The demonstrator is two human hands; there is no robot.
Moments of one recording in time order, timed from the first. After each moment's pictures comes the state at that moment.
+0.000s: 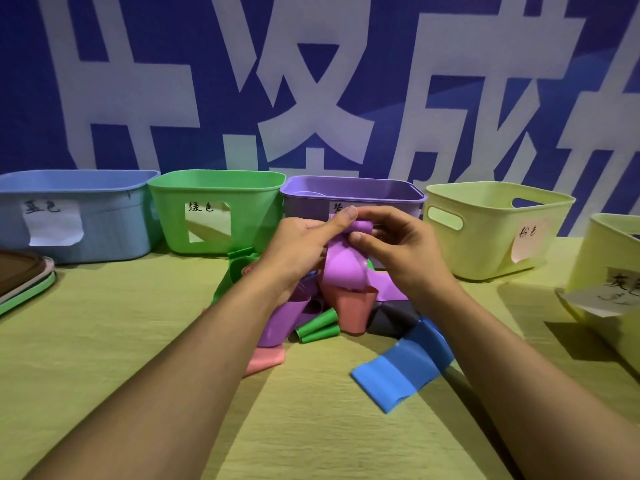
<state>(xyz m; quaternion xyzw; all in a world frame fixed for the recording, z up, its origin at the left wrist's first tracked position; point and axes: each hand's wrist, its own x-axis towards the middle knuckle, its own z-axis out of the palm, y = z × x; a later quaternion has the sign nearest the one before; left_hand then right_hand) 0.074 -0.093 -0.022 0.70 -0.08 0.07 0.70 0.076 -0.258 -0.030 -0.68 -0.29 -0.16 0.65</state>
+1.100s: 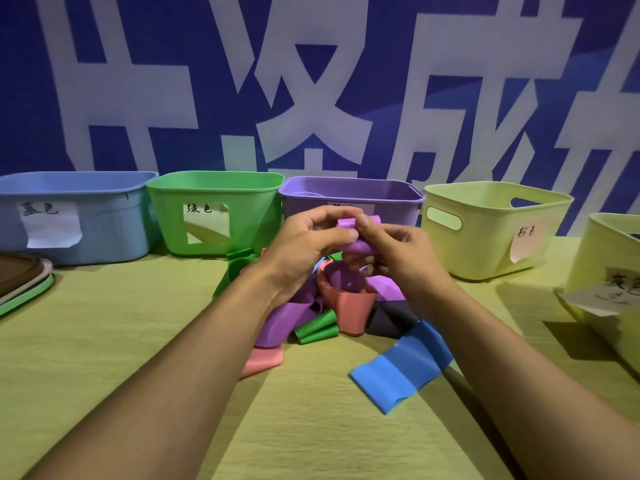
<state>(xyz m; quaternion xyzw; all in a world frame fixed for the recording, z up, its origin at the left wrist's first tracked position) 0.064 -0.093 -0.016 0.63 -0.20 0.03 0.75 0.063 -0.254 -0.024 -0.69 -0.17 -0.06 0.70</state>
